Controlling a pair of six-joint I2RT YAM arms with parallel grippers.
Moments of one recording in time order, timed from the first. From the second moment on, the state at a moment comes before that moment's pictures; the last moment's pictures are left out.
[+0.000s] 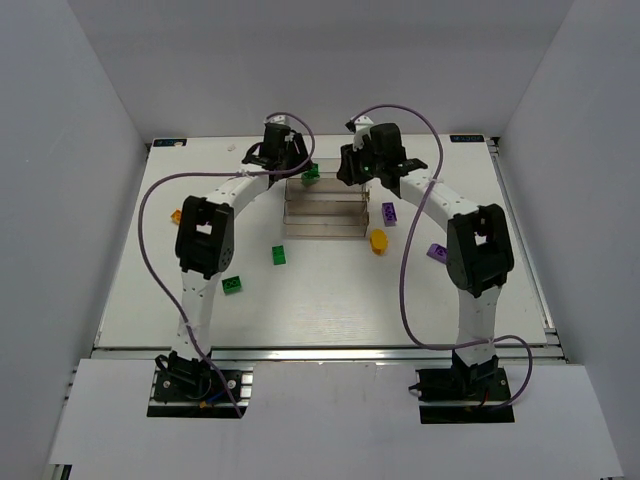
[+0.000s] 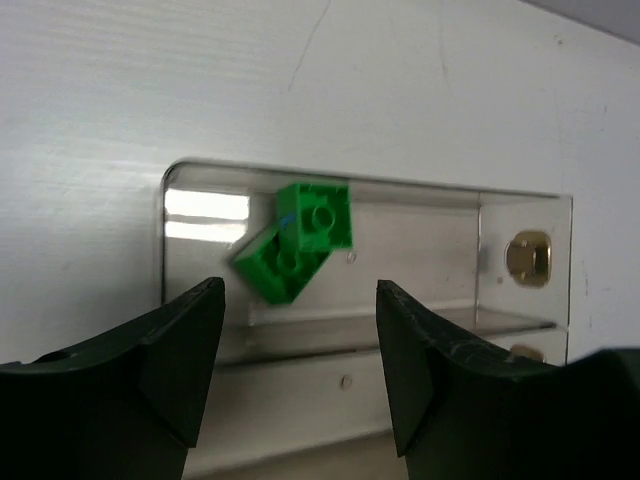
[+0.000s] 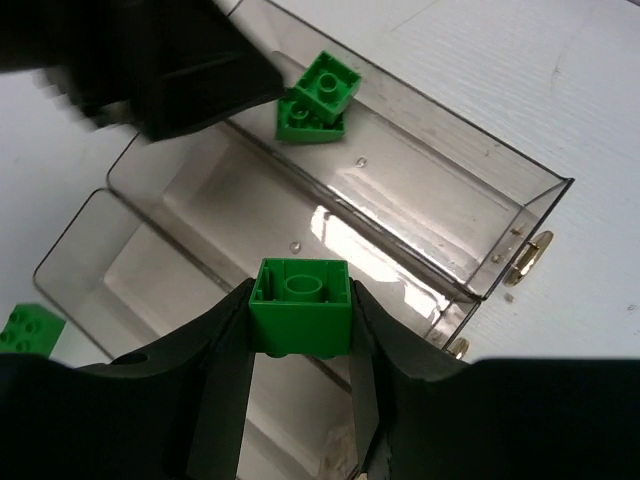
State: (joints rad) left arm -0.36 2.36 1.99 -0.21 0.01 -0.55; right arm 0.43 2.01 1.63 -0.16 -0.30 -0.02
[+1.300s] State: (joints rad) left arm -0.38 1.21 0.85 -0.84 -0.32 -1.00; right arm 0.33 1.87 1.53 -0.09 -0.79 -0.13
